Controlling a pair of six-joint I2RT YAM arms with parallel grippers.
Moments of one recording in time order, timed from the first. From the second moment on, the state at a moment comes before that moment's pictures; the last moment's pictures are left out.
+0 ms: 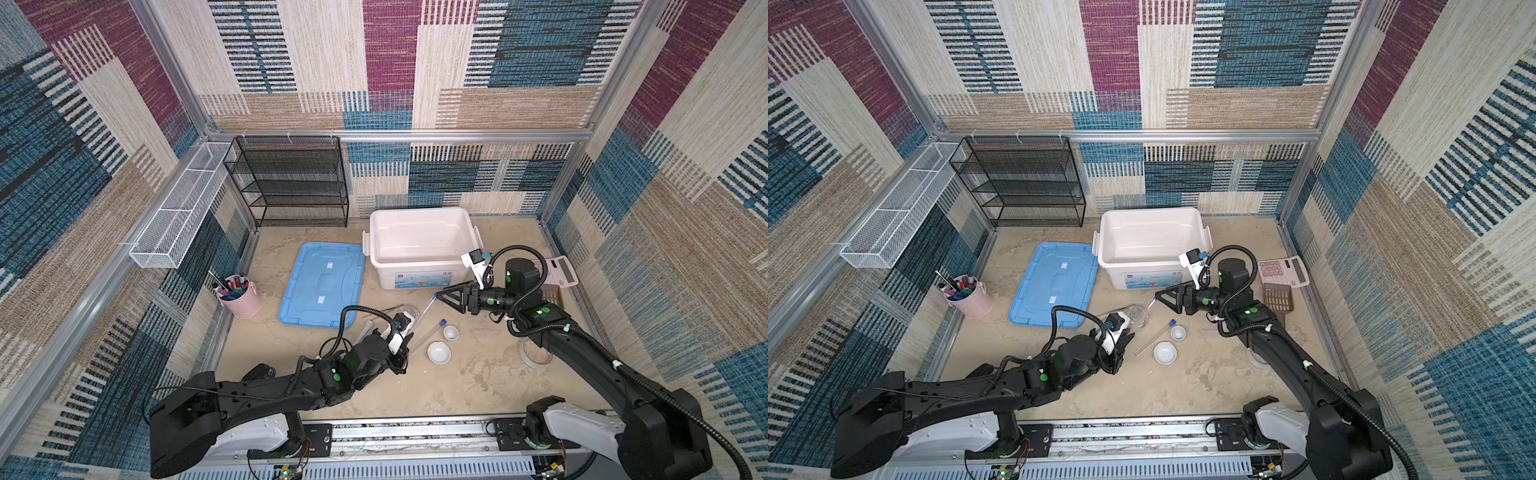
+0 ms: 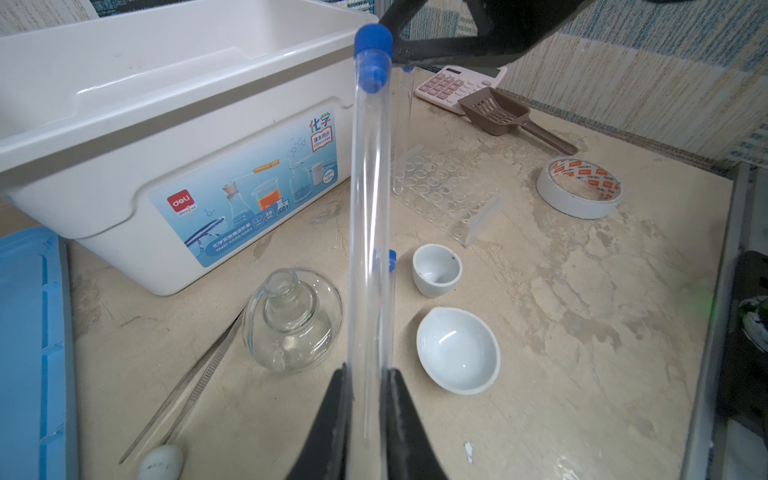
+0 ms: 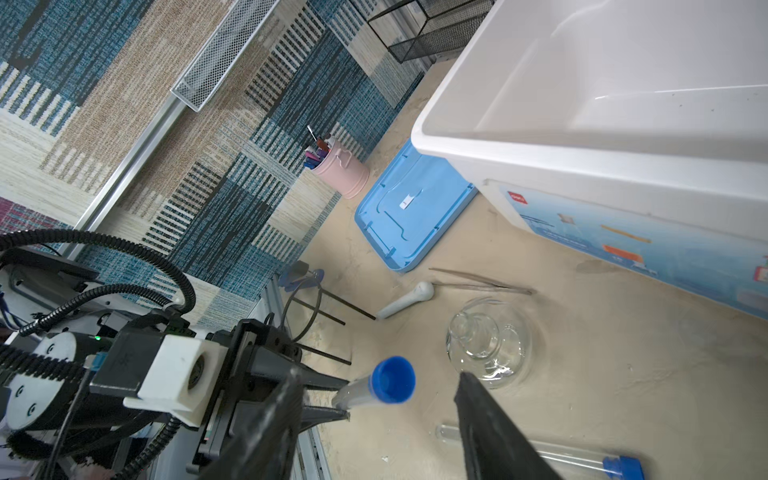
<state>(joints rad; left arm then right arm) -1.11 1.16 0.47 0.31 -0.32 -0.10 0.31 1.14 0.73 -0.02 -0.86 0.42</state>
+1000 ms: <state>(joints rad) -1.14 1.19 0.46 0.40 -0.34 -0.07 0.31 1.18 0.71 0.06 -0.96 0.50</state>
